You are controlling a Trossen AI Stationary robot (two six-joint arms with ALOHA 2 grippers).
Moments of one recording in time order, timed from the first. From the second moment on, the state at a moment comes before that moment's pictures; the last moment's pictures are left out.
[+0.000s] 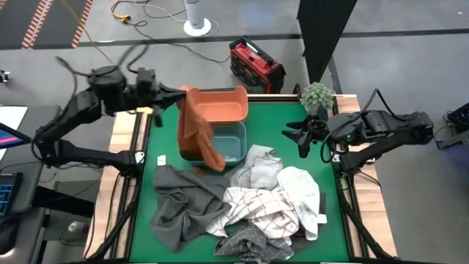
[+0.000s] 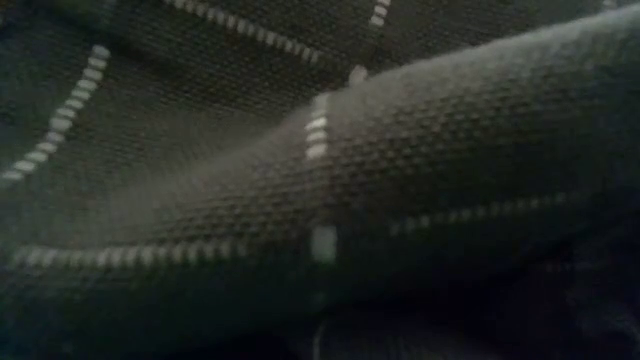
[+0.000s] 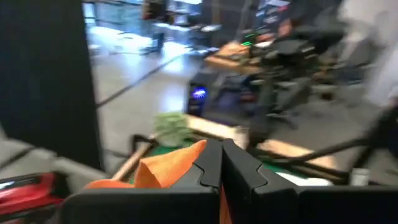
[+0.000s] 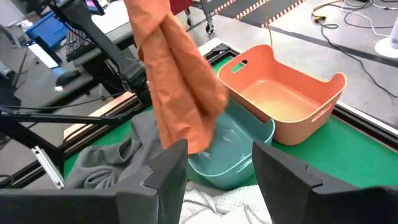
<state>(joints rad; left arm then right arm) 0.33 1.01 1.50 -0.57 0.00 -0.11 0.21 1.04 1.34 -0.78 0.53 0.62</state>
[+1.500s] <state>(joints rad) 0.14 1.44 1.50 -1.24 -0.19 -0.26 0.25 1.02 1.34 -0.77 0.53 0.63</state>
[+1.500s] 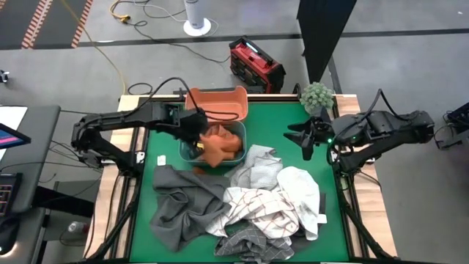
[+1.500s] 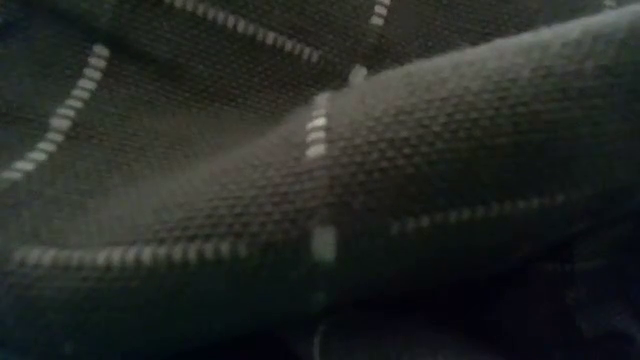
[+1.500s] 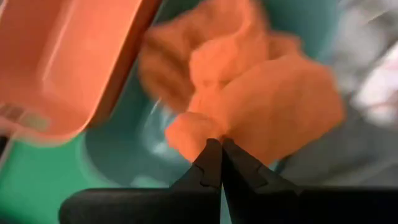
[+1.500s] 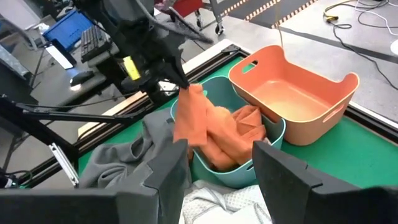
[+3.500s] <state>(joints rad) 0.16 1.47 1.50 -1.11 0.07 -0.04 0.28 1.02 1.34 -0.70 0.55 0.61</state>
